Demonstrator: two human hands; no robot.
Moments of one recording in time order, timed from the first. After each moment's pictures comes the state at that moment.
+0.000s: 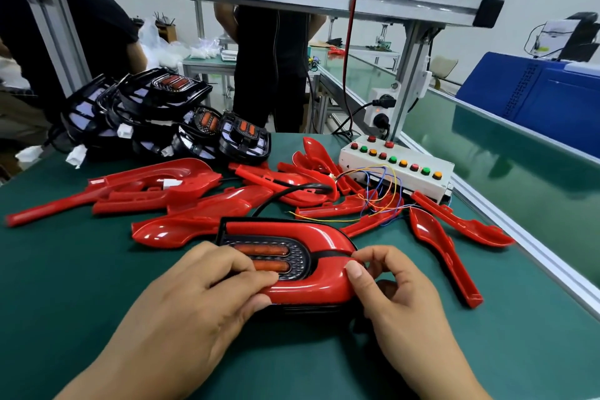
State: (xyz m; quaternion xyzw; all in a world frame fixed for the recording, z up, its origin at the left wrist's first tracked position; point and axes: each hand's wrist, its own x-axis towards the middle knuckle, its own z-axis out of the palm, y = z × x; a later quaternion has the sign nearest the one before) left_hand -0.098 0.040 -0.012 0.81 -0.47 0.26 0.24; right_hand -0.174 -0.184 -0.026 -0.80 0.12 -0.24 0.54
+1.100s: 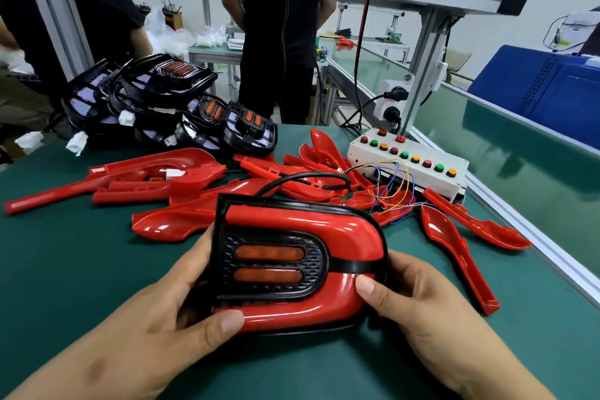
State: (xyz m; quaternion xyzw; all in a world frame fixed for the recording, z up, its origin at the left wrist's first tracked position) left_hand -0.075 0.073 -0.045 0.72 -0.38 -0.14 0.56; right_hand -0.169 -0.211 -0.022 -0.70 0.00 -0.03 0.72
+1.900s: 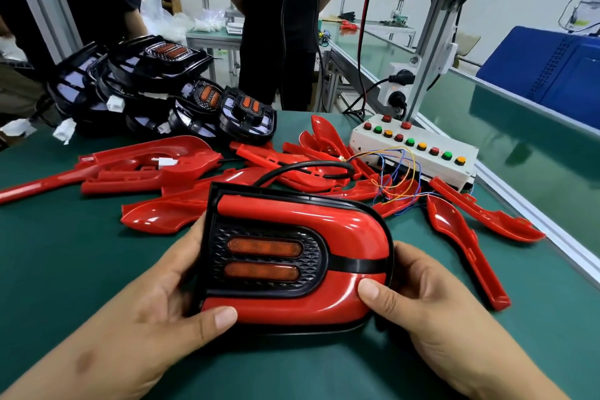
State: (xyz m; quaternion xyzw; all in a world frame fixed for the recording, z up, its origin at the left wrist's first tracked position) left_hand -0.072 0.057 -0.059 0.61 -0.38 -0.13 0.68; right_hand -0.166 -0.214 -0.028 -0.67 0.02 -0.02 0.74
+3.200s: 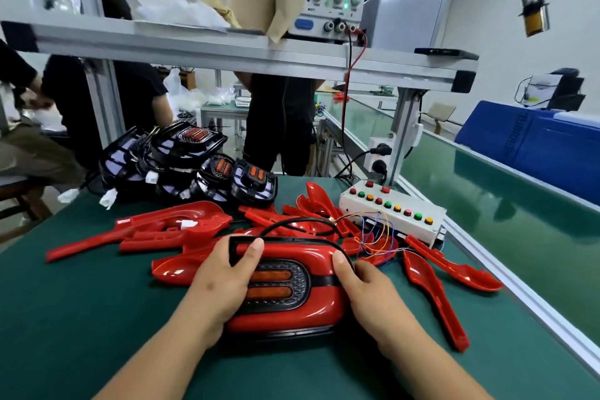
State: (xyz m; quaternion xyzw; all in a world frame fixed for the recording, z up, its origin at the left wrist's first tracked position) left_hand -0.053 -0.002 -0.005 0.72 -0.08 -0.06 0.69; right_hand -0.117 -0.204 -0.016 -0.79 0.18 -0.12 0.58
